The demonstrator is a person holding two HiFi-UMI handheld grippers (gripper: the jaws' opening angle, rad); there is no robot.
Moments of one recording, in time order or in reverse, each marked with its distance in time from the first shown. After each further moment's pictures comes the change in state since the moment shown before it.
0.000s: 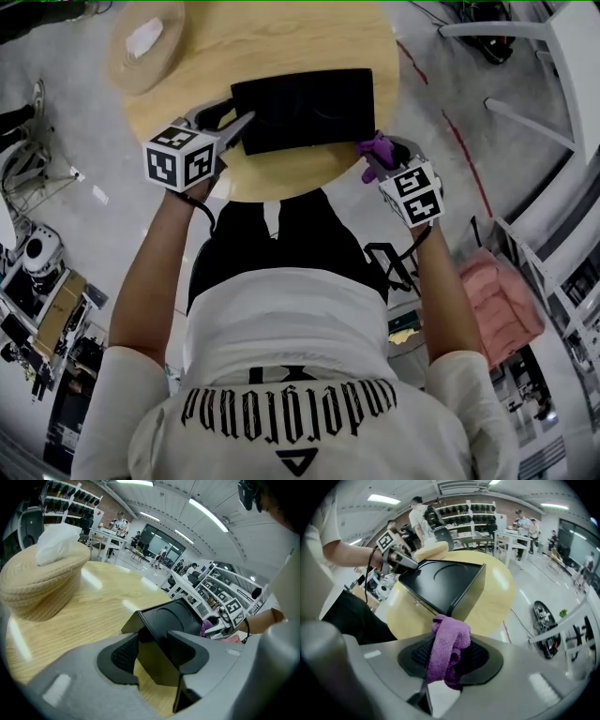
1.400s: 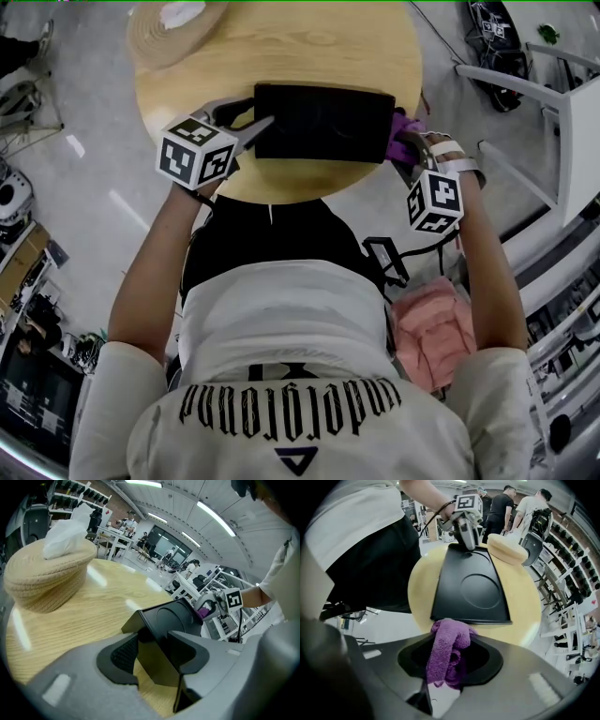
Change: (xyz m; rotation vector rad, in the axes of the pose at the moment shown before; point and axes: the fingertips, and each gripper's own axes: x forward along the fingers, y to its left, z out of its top) left arm -0.003 0.006 0.003 -0.082 -0.017 0.030; right arm -0.006 -0.041 0.049 -1.101 0.288 0.158
